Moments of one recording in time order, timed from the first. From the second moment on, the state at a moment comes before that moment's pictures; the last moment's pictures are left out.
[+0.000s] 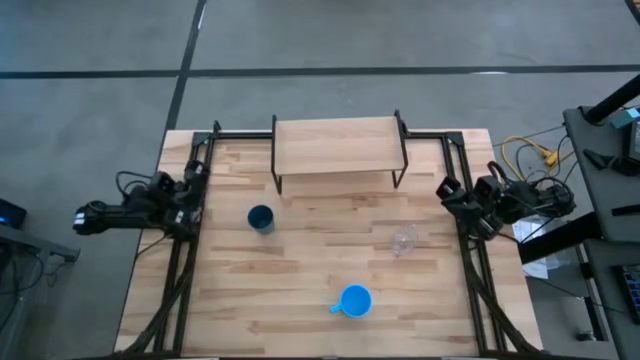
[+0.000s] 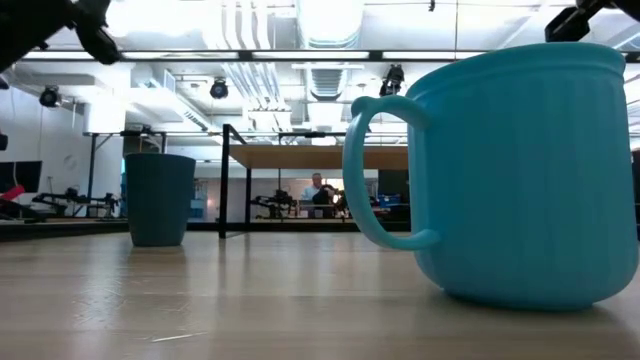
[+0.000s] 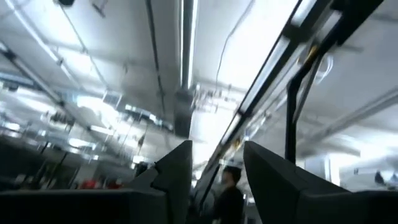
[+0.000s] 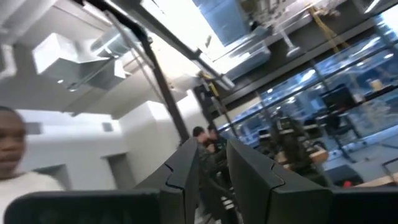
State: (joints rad) left arm 0.00 0.10 0.00 0.88 -0.11 -0.22; right arm 0.27 0.00 0.14 0.42 0.09 0.43
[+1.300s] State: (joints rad) left arm 0.00 0.74 0.84 0.08 0.05 -0.20; right arm 0.27 0.81 1.14 -0.87 0.05 0.39
